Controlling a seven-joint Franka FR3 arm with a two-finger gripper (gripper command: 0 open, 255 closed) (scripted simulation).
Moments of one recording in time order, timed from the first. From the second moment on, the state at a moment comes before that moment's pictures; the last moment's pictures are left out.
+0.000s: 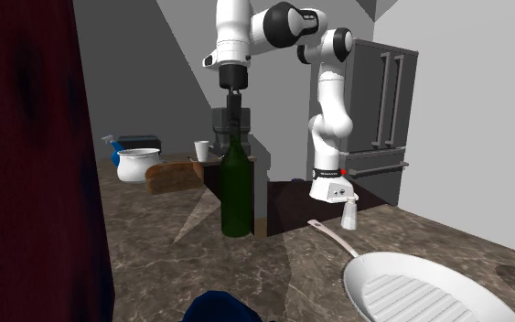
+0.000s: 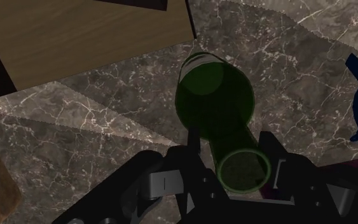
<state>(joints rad) 0.20 0.01 0.56 -1.89 0.02 1.95 0.64</state>
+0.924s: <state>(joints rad) 0.20 0.00 0.56 -1.71 0.03 1.76 0.64</state>
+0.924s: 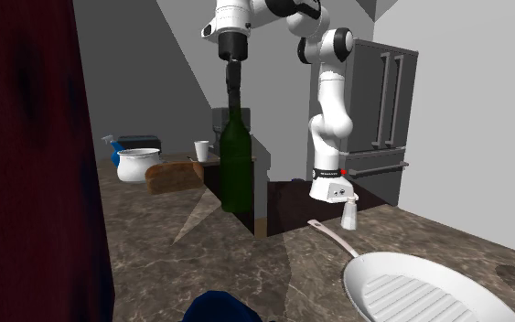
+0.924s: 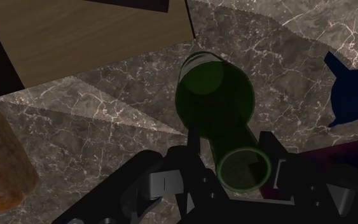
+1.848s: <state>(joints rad) 0.21 0.06 0.57 -1.46 -0.01 1.56 0.67</state>
